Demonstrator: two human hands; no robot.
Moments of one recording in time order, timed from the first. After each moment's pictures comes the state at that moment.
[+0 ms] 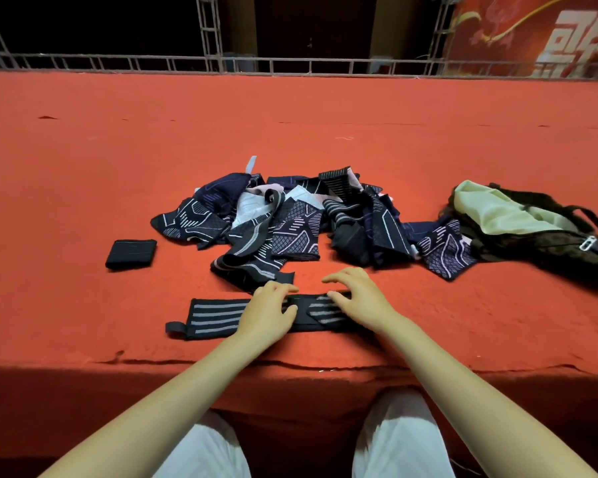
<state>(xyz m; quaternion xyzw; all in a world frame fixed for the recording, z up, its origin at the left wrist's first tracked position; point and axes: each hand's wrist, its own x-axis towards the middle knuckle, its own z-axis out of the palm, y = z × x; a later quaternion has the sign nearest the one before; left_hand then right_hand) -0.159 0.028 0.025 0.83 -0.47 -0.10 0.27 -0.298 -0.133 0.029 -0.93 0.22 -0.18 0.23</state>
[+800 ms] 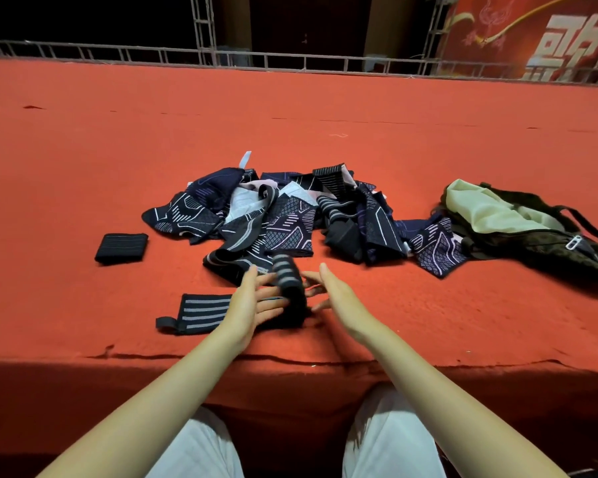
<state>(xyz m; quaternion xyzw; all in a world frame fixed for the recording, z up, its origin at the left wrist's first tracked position) -0.171 0.034 0.057 0.60 -0.12 -0.42 0.67 -0.292 -0.064 0.068 -0.72 0.27 -0.19 0.61</state>
